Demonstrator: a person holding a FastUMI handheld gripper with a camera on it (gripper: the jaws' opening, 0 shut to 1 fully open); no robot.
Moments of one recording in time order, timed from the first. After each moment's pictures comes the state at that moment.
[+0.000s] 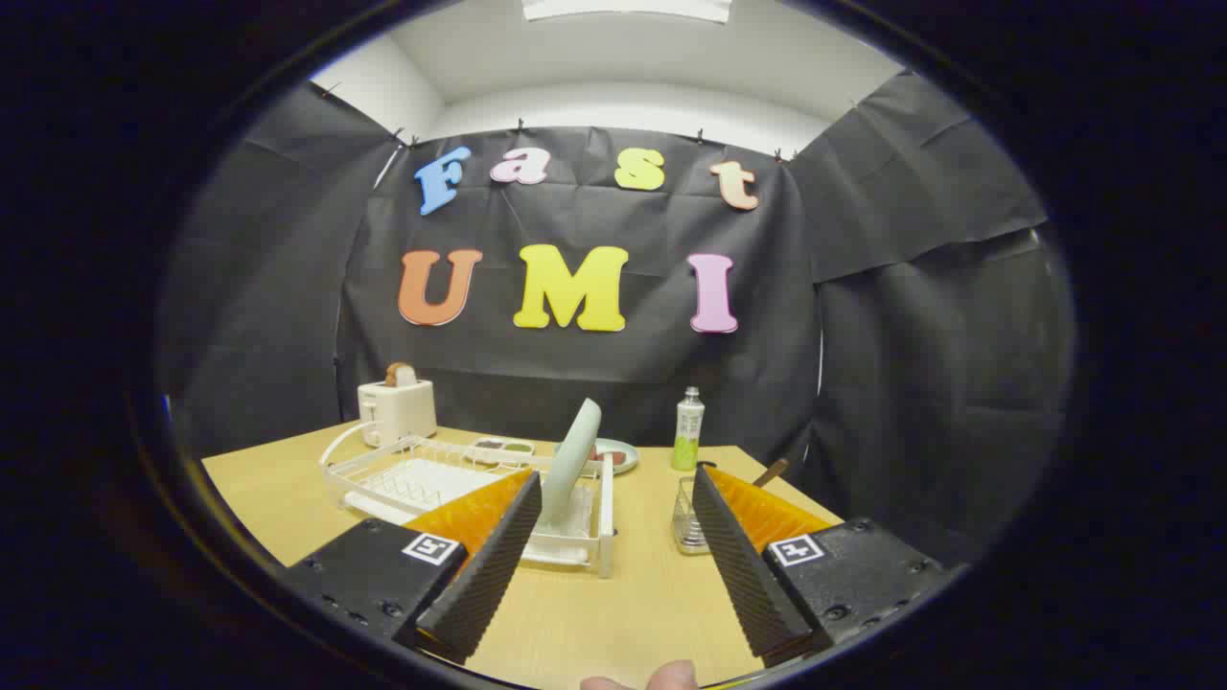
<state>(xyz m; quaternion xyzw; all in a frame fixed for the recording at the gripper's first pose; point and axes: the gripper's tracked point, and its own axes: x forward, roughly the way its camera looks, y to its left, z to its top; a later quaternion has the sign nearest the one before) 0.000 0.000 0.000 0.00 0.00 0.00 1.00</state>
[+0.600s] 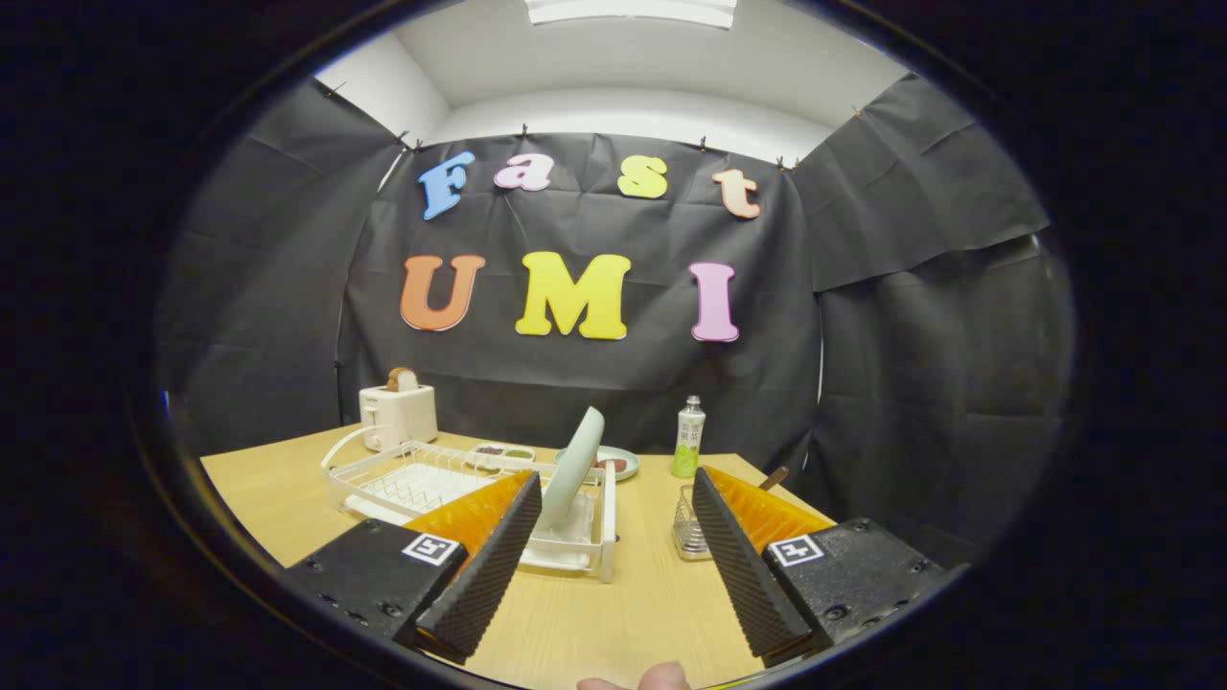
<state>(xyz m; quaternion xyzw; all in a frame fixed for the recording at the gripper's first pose) -0.002 0.005 0.003 -0.01 -0.01 0.00 1.00</state>
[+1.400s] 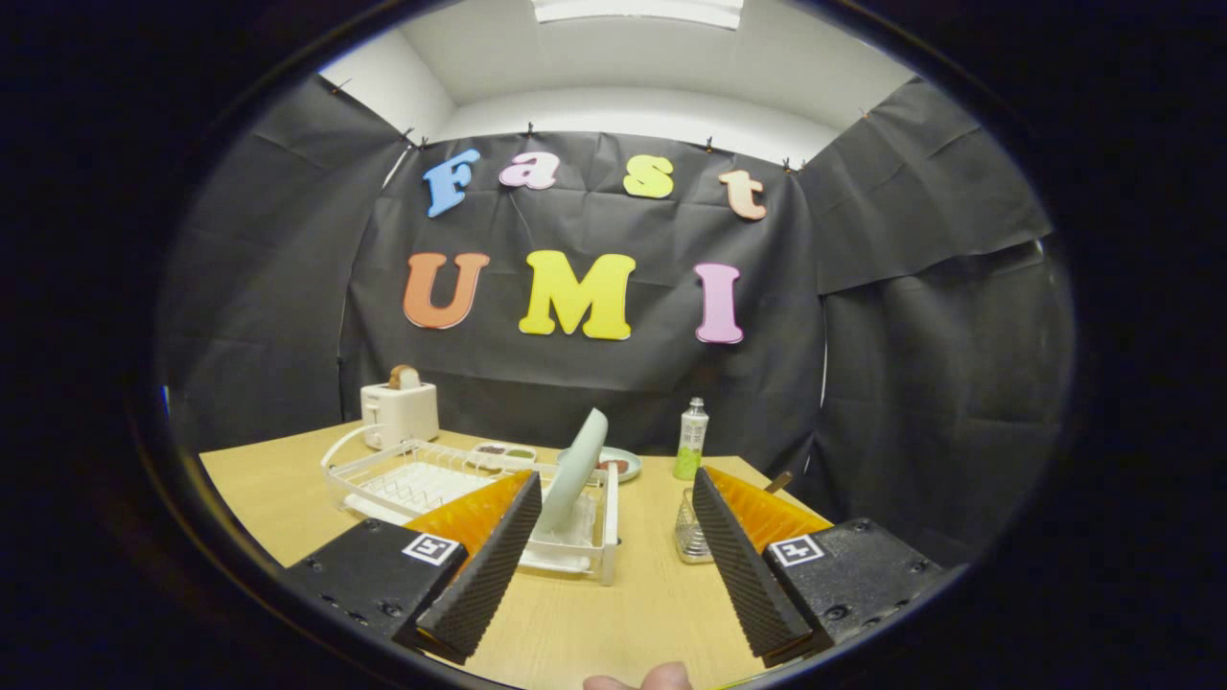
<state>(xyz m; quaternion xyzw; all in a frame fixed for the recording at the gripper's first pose) 0.004 0.004 0.006 -0.01 0.00 0.00 1.00</state>
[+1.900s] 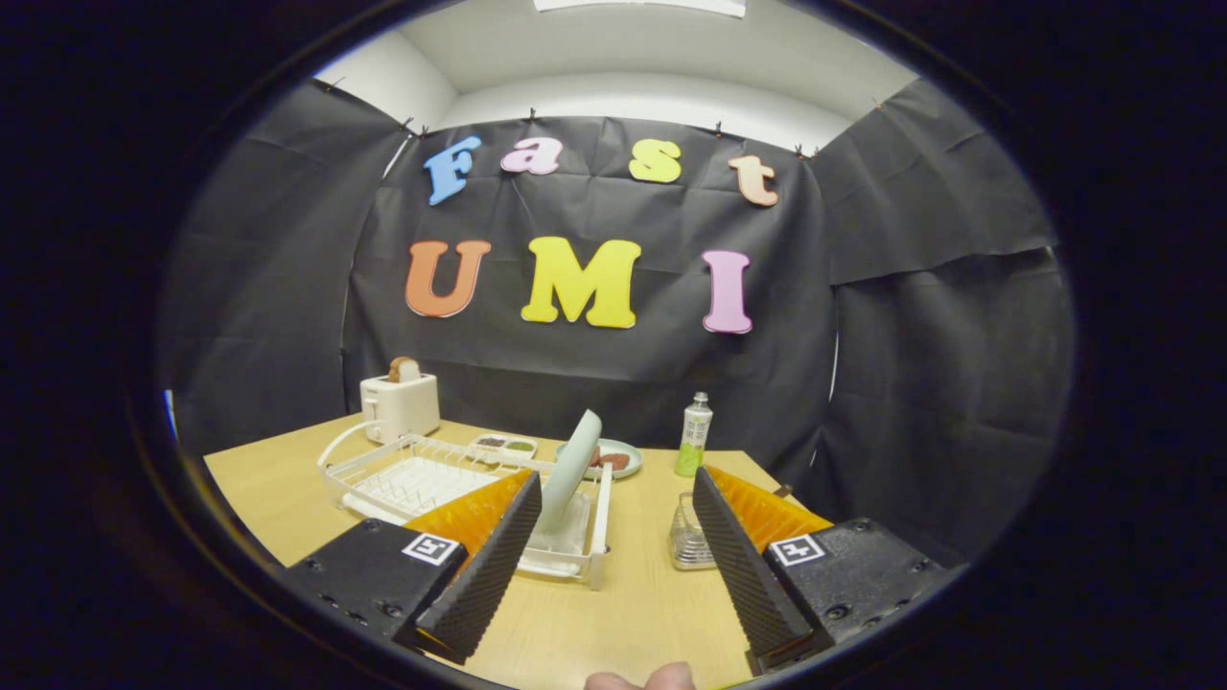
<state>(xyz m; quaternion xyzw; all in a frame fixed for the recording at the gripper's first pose) 0.031 -0.012 0.035 -0.04 0.03 0.01 1.00</state>
